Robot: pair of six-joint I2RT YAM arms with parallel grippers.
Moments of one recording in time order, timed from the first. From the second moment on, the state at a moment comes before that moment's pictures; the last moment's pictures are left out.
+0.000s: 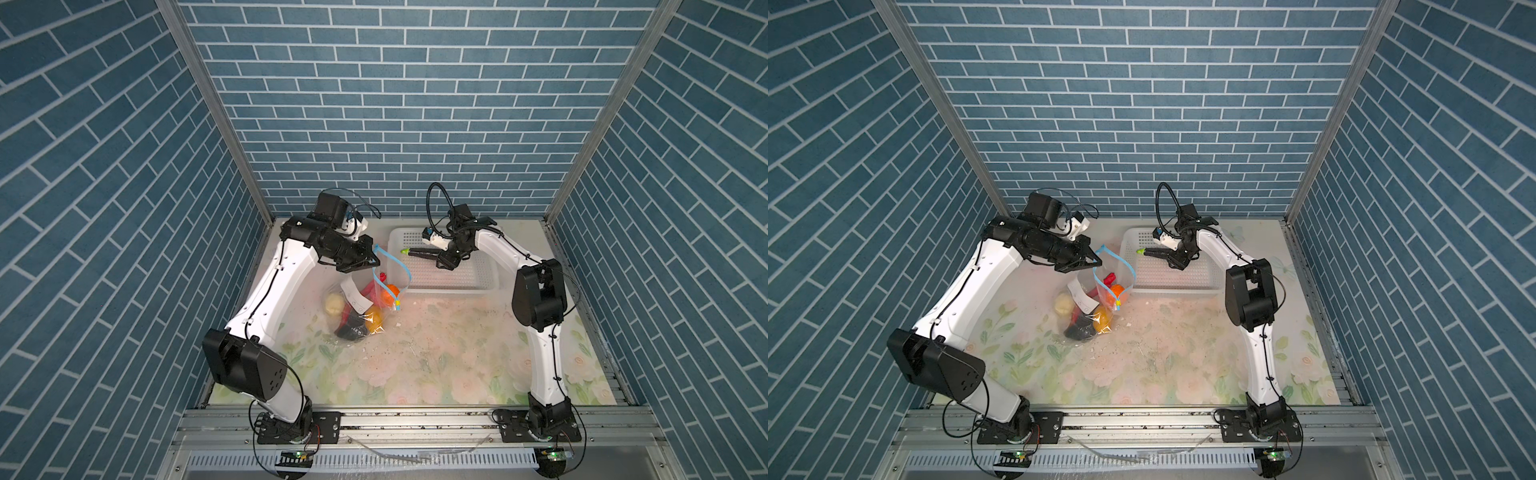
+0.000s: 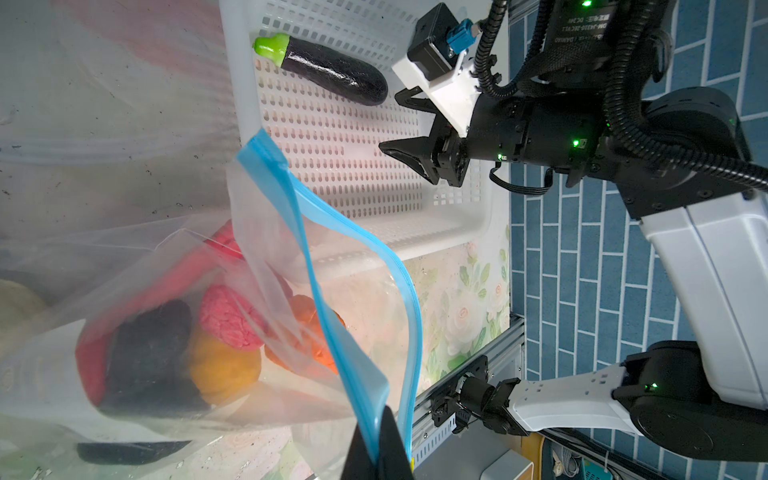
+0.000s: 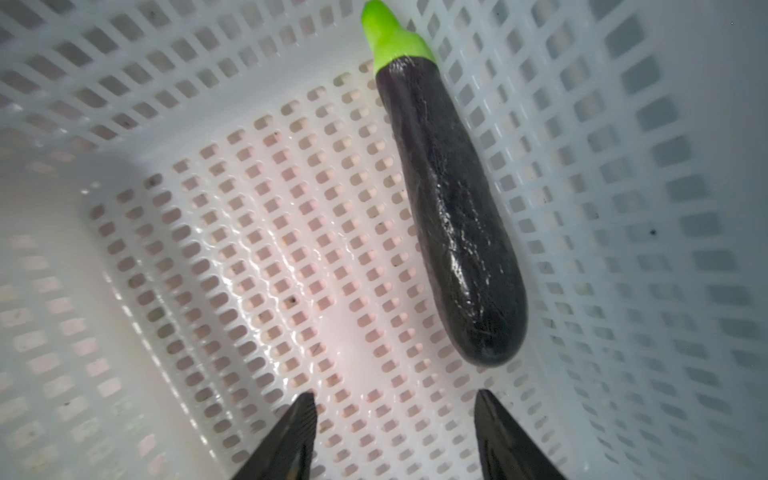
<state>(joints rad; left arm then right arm) -0.31 1.59 1.71 -1.16 0.58 -0.43 0.42 2.24 1.96 -0.88 -0.19 -0.73</state>
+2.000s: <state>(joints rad) -0.31 1.57 1.65 -1.12 0.58 -0.44 0.42 2.39 2.08 -0.82 -0.24 -0.76</state>
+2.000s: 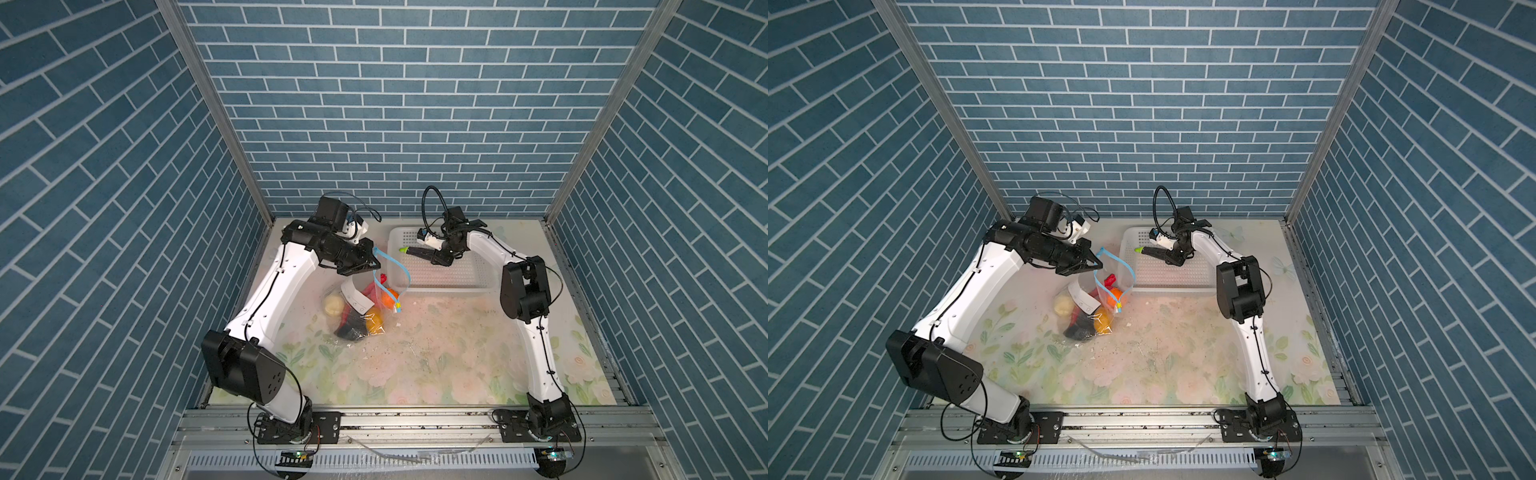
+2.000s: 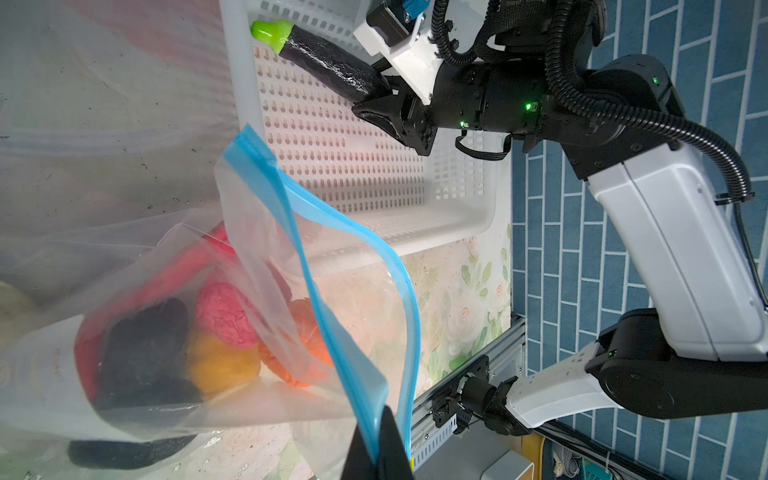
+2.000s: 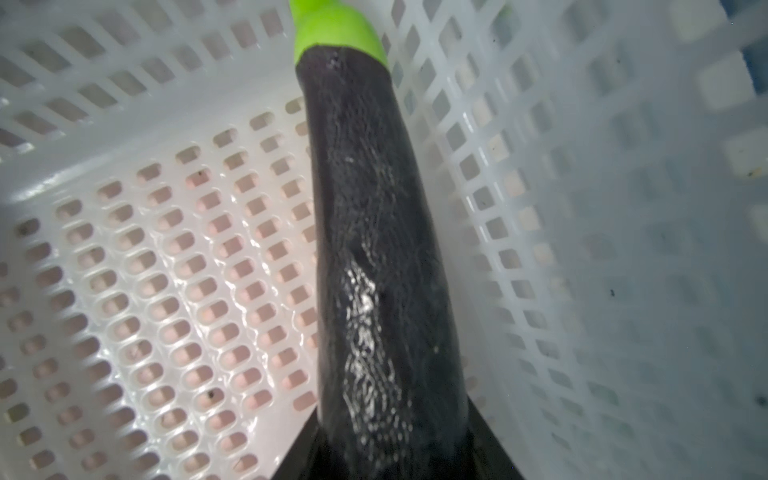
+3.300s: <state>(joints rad) -0.33 1.58 1.67 -1.12 0.58 -0.45 0.48 1.80 1.94 -1.04 -0.09 -1.03</state>
